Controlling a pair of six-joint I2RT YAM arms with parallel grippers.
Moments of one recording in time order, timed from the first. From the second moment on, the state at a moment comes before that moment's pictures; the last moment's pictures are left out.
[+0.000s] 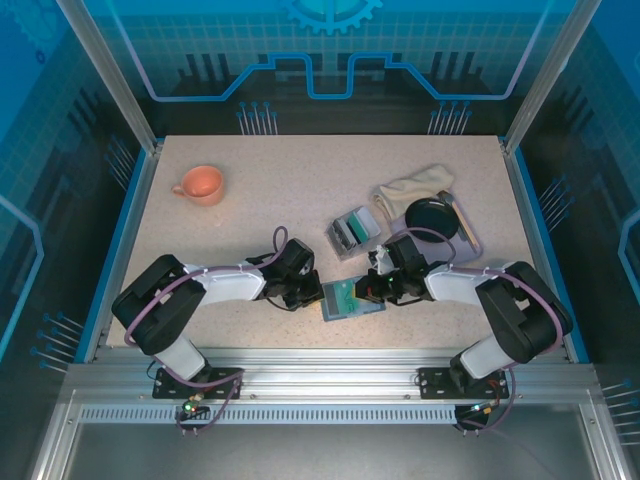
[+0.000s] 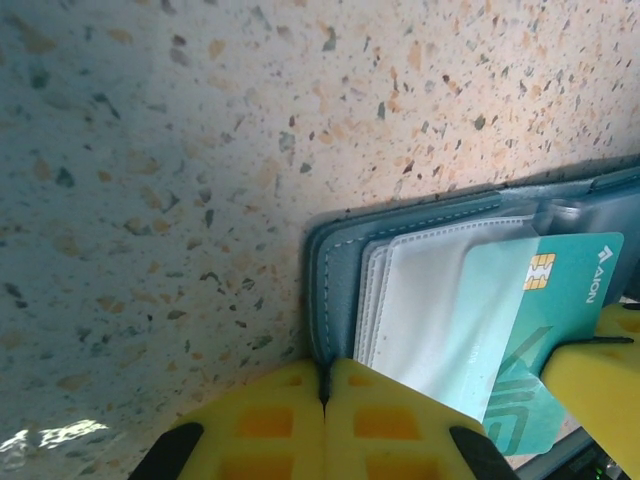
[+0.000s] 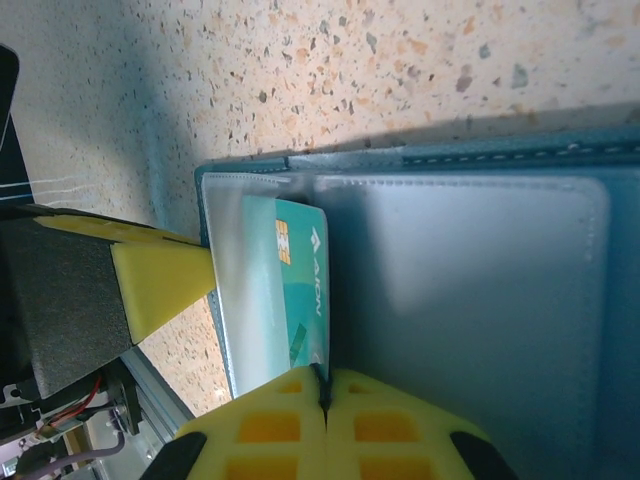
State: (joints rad) left arm -0.70 1.62 0.72 -0.15 0.31 -1.11; right arm 0.50 1.52 0.55 -0.04 -0.61 0.73
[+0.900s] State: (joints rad) left arm -0.70 1.63 0.73 -0.15 0.31 -1.12; right arm 0.54 1.57 0.66 -0.21 -0.60 0.63
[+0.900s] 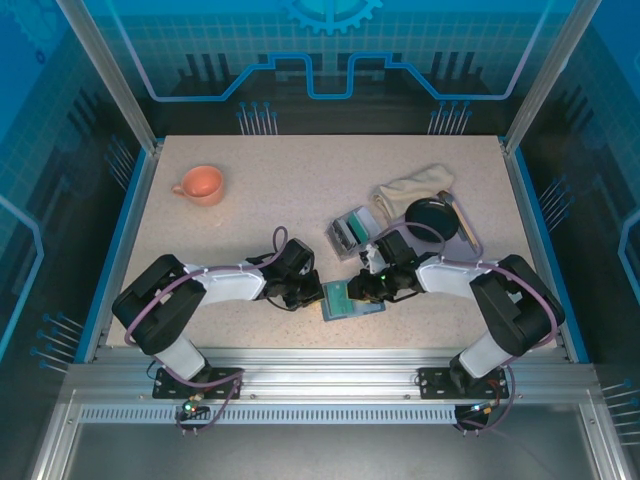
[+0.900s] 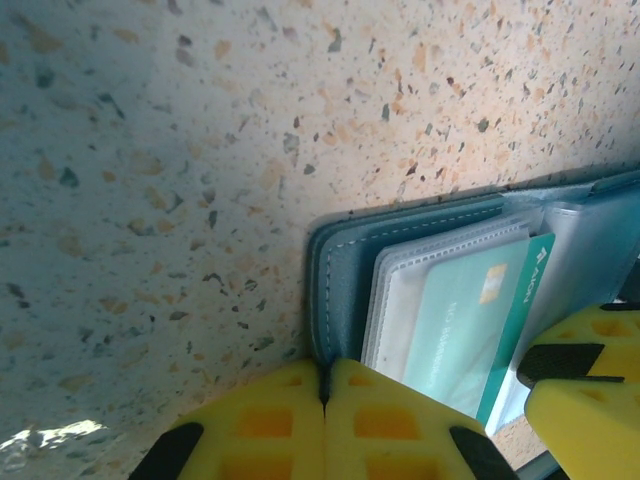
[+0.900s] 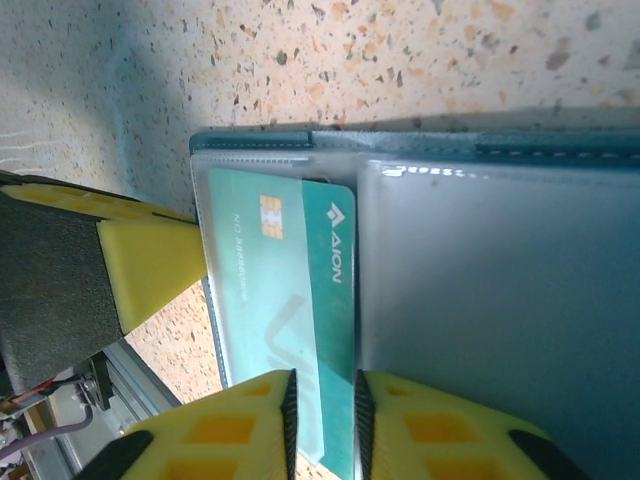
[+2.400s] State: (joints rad) left arm -0.56 1.53 0.81 -0.30 0.29 -1.03; right arm 0.37 1.97 1.62 -0.89 -0.07 0.06
